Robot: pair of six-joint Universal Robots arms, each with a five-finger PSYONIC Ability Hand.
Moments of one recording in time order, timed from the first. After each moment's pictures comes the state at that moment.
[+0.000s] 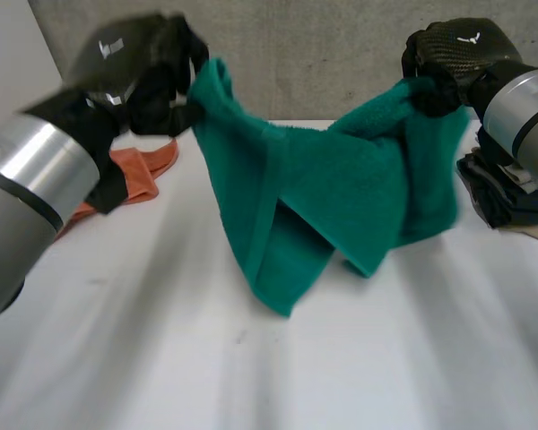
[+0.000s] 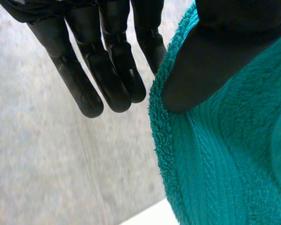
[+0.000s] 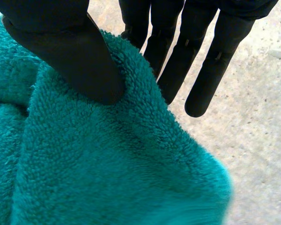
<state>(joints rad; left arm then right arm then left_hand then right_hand) 4.25 -1.56 -1.52 3.26 -1.38 3.05 1.86 -1.25 1.08 0.12 1.30 2.91 1.12 1.20 1.19 1.20 0.96 1.13 1.18 1.19 1.20 0.98</state>
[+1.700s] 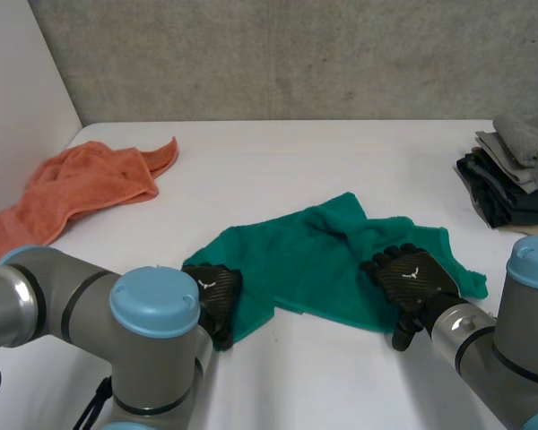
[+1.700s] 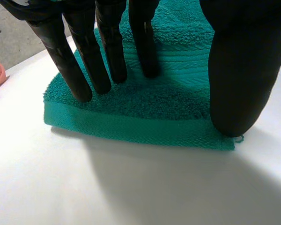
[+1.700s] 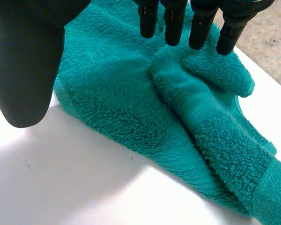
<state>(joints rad) 3.97 -2.15 -1.65 3.35 -1.88 3.25 1.92 -1.24 1.91 -0.19 1.41 2.64 0.61 0.61 0.60 0.60 0.42 0.23 0.22 0.21 0.21 0.05</state>
